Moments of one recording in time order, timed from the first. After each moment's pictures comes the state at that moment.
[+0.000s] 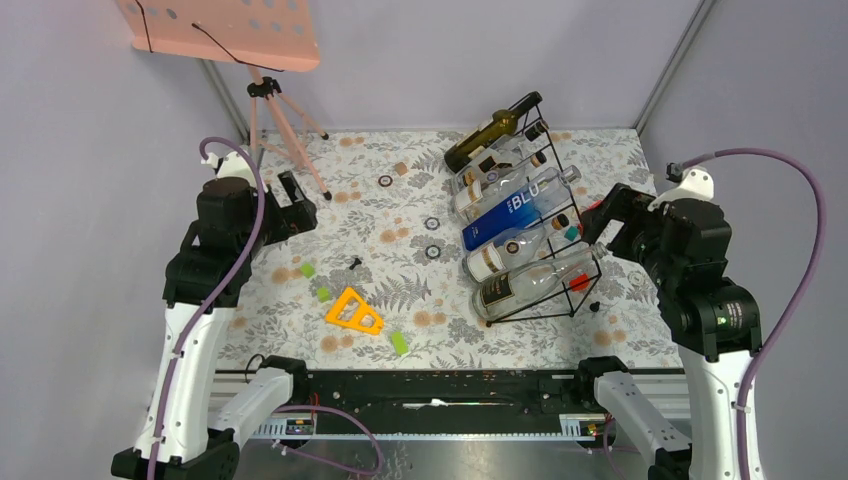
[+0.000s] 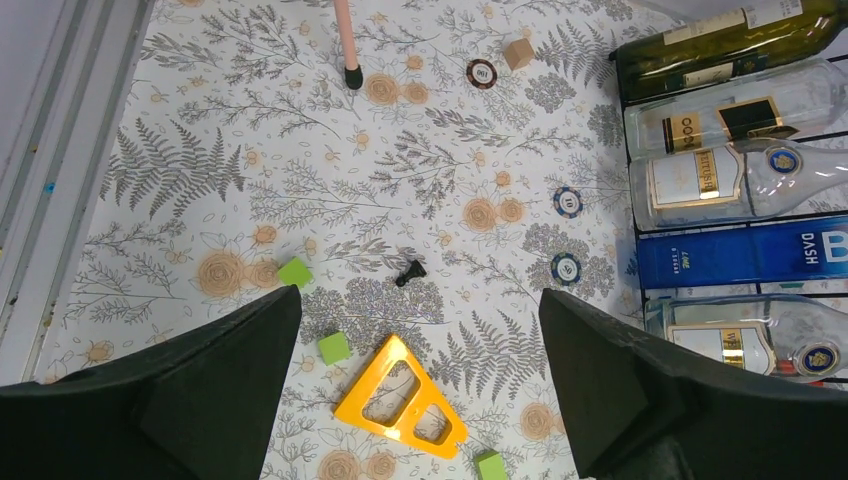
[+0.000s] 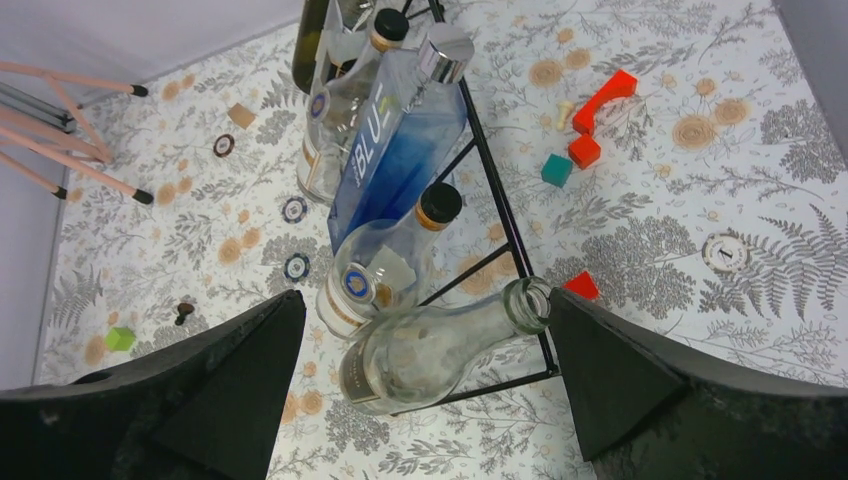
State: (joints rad) left arm -0.16 0.89 1.28 -0.89 -0.11 -0.39; right arm 0.14 0.79 1.37 -1.00 0.10 0.40
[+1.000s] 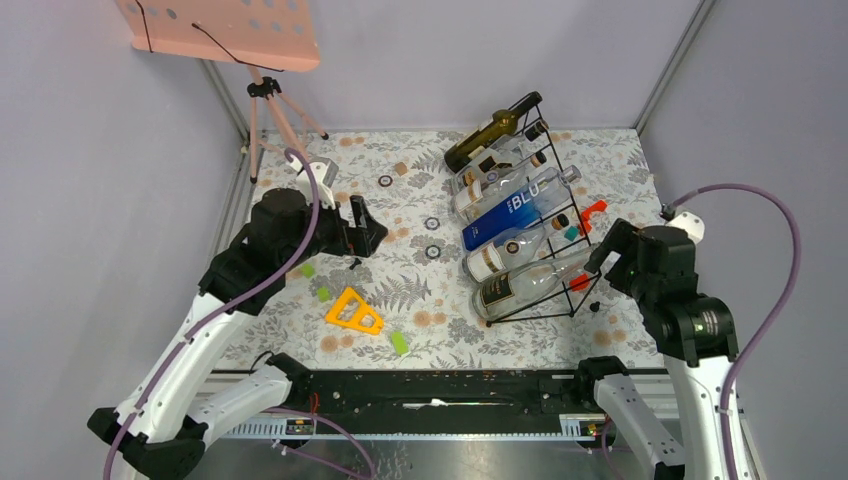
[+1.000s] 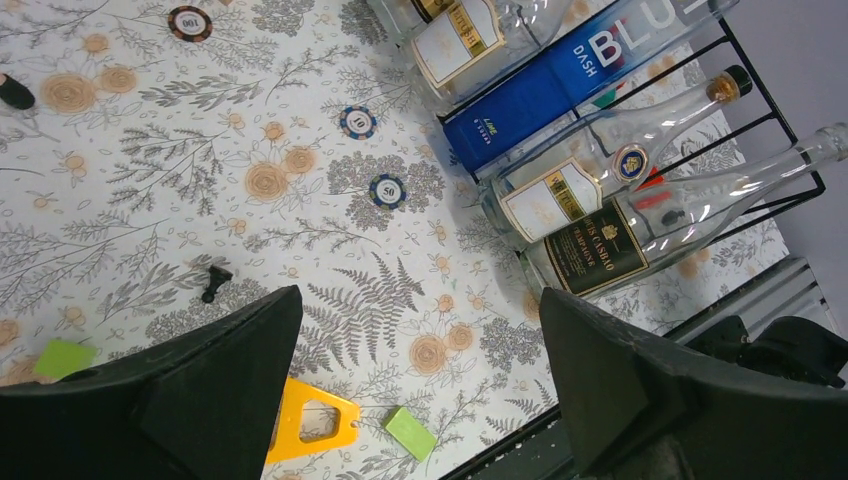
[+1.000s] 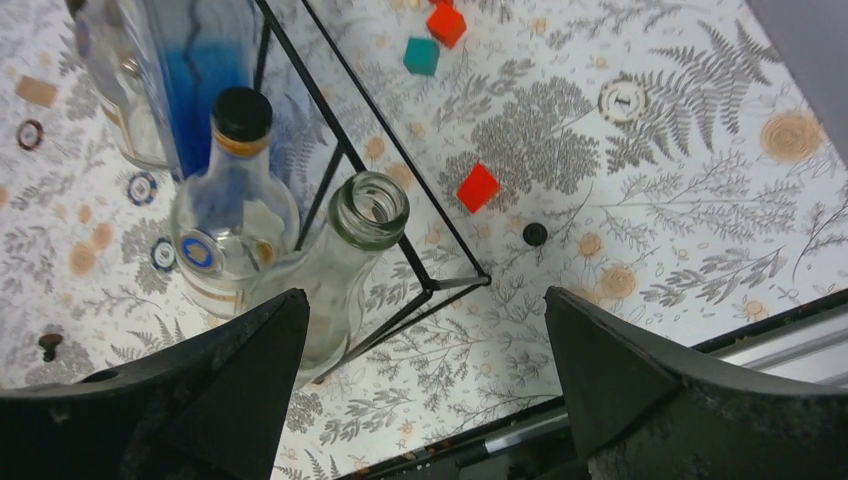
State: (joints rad) left arm -0.53 0.89 1.15 -0.68 0.06 -0.38; right arm 0.14 0.68 1.16 -1.14 0.31 0.52
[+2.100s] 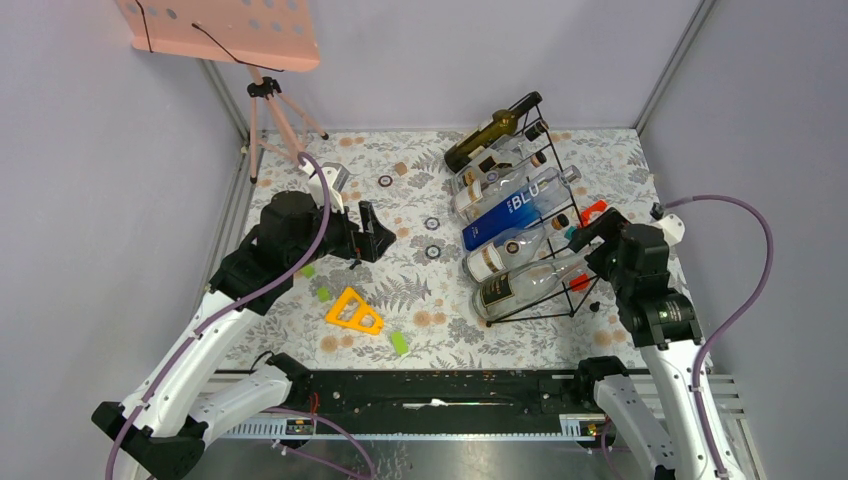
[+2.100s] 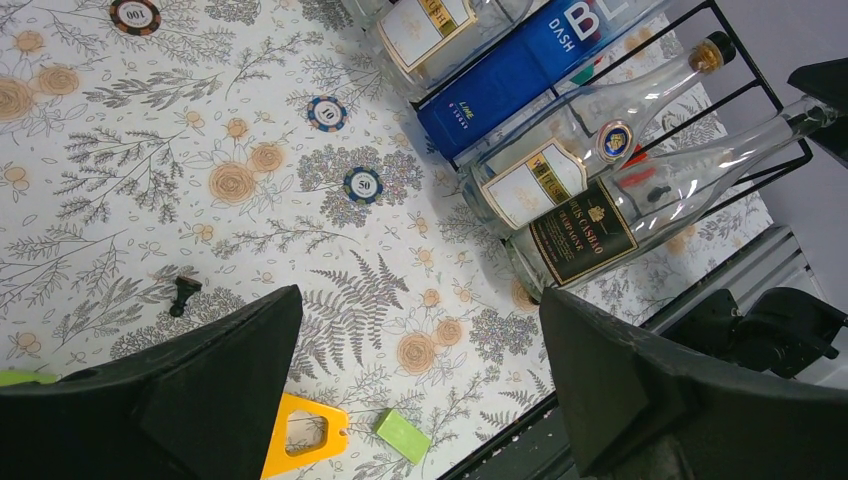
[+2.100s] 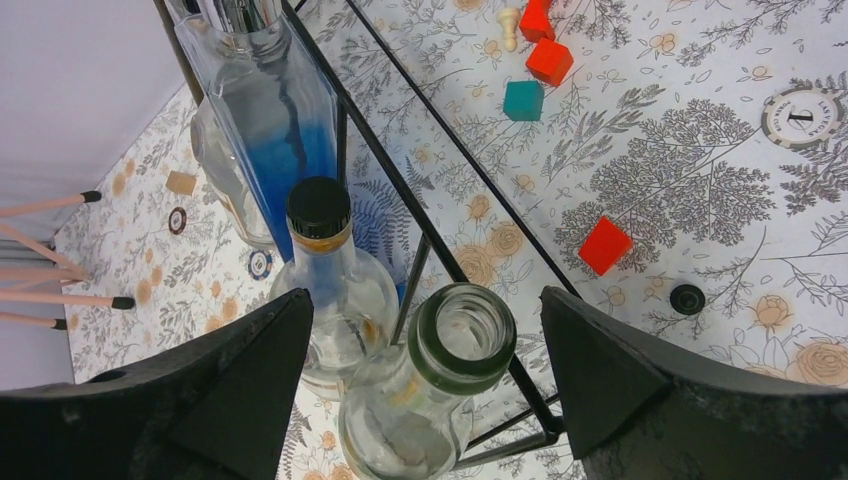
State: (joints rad) left arm -0.55 0.90 1.07 -0.60 0.13 -0.37; right arm 0.14 0.65 0.86 -0.75 0.25 0.73
